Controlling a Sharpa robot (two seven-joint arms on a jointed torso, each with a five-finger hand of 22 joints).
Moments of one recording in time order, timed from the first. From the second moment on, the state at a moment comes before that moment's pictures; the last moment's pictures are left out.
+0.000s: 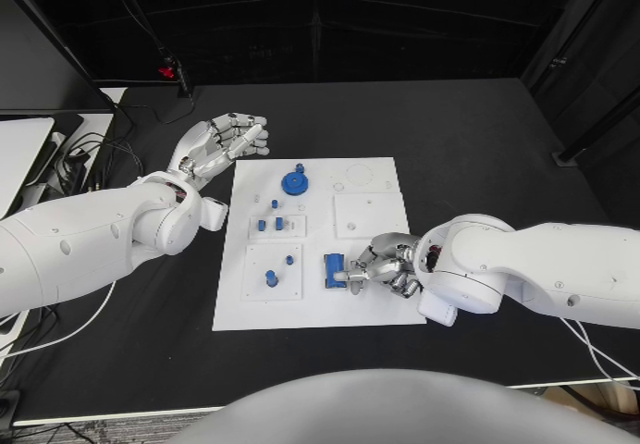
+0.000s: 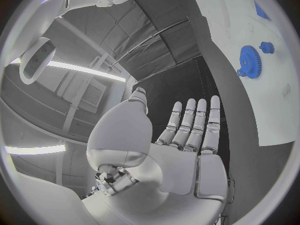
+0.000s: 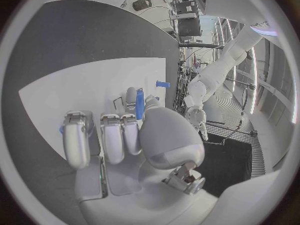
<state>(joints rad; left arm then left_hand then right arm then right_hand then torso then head) 1.27 -0.71 -0.24 1.25 -0.21 -0.25 0.68 1.16 -0.01 -0.08 0.29 0.21 0.41 0.15 0.59 0.08 0.50 0.24 0.62 0.07 0.37 0.23 0.78 0.14 0.13 0.60 0.29 0.08 0.66 1.15 -0.93 -0.12 1.93 -0.75 -0.20 -0.64 1.21 0.25 -0.20 0.29 0.28 0.81 0.07 0.82 0.52 1.47 0.01 1.57 1.31 1.46 -0.04 1.57 1.31 0.01 1.46 0.08 1.57 1.31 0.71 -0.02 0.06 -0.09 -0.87</state>
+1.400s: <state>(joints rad) 1.26 -0.71 -0.24 1.24 -0.21 -0.24 0.68 1.16 0.00 -0.08 0.29 0.21 0.40 0.15 0.60 0.07 0.50 0.24 0.62 0.07 0.37 0.23 0.78 0.13 0.13 0.60 0.29 0.08 0.66 1.15 -1.24 -0.13 2.03 -0.97 -0.27 -0.55 1.26 0.11 -0.29 0.29 0.28 0.74 0.14 0.64 0.40 1.47 0.07 1.57 1.31 1.47 0.00 1.57 1.31 0.01 1.46 0.11 1.57 1.31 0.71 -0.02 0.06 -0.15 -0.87</state>
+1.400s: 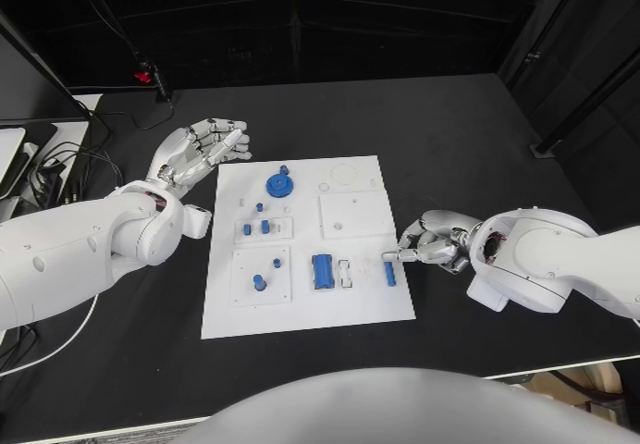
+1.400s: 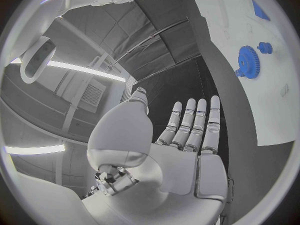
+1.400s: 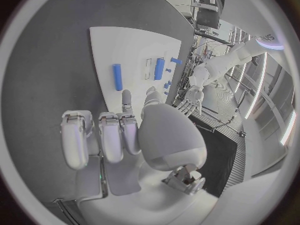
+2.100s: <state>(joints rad) 1.26 -0.71 -0.24 1.24 -0.21 -0.24 0.68 1.16 0.00 -0.08 0.29 0.21 0.40 0.15 0.60 0.07 0.50 0.24 0.62 0.07 0.37 0.23 0.78 0.13 0.13 0.60 0.29 0.08 0.66 1.15 -1.20 -0.13 2.00 -1.02 -0.14 -0.69 1.24 0.12 -0.29 0.29 0.26 0.75 0.13 0.64 0.39 1.47 0.07 1.57 1.31 1.47 0.00 1.57 1.31 0.01 1.47 0.11 1.57 1.31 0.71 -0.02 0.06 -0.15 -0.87</state>
